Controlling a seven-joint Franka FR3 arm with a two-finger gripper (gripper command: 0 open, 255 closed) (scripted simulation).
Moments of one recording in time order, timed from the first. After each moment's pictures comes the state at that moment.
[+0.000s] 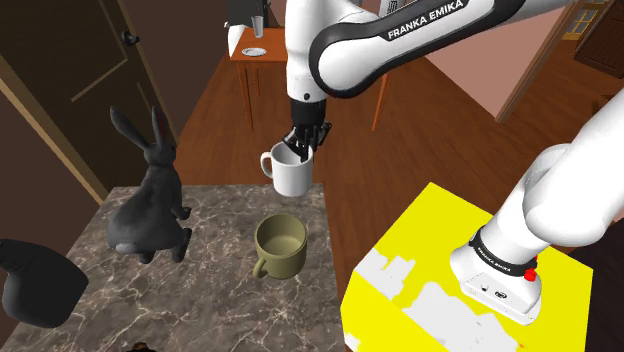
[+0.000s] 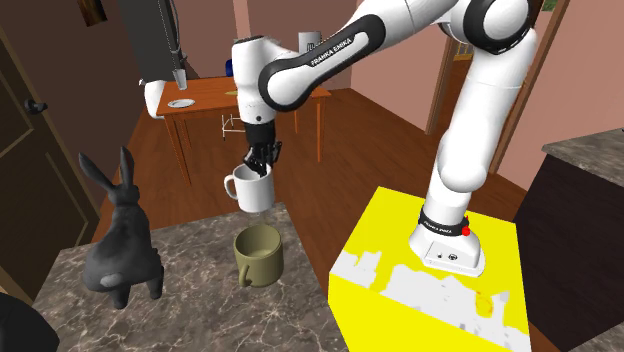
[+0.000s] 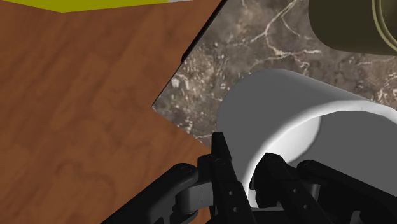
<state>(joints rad) 0.09 -0.07 0.35 -2.16 0.06 2.07 0.50</state>
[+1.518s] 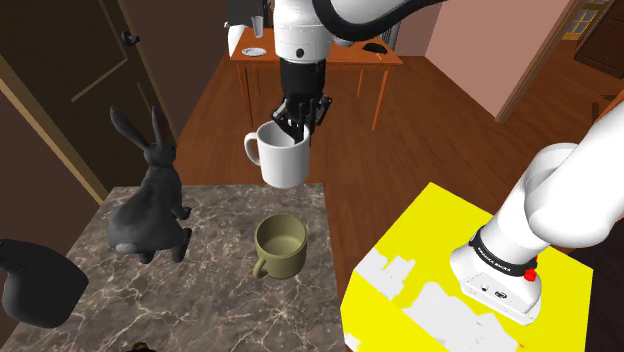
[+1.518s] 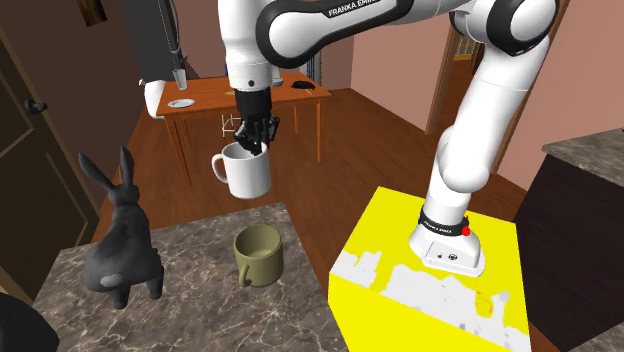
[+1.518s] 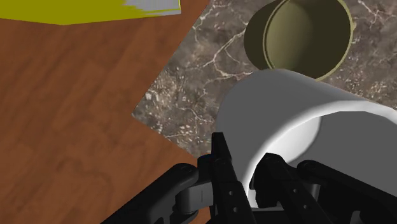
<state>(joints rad) 0.14 -0.15 0.40 -2.00 0.09 1.84 0.60</state>
